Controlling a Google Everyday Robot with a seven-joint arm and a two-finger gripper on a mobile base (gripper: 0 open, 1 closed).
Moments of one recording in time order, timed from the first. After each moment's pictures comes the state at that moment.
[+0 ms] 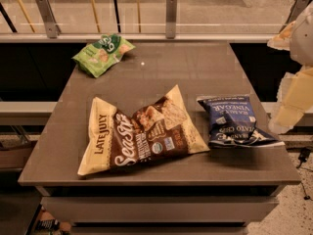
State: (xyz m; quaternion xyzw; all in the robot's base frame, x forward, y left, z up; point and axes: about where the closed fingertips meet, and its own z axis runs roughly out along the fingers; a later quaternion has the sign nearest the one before) arm 0.438 -0.212 0.993 -0.60 0.78 -0.05 0.18
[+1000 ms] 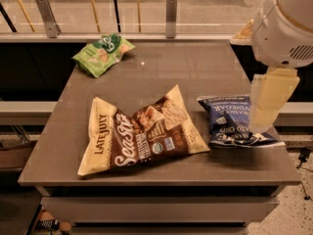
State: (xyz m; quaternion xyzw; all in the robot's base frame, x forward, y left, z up) arm 0.442 -0.160 0.994 -0.69 0.70 -0.08 0.17
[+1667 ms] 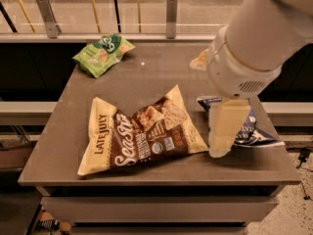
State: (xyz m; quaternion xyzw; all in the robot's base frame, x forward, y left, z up) arm 0.424 -0.093 0.954 -0.73 0.65 -0.04 0.18
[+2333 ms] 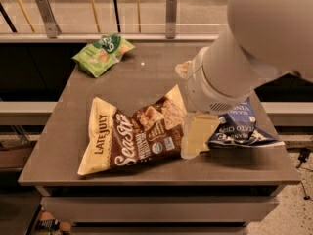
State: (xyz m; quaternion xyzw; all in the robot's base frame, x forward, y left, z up) arm 0.442 -0.056 0.929 -0.70 0.66 -0.05 0.26
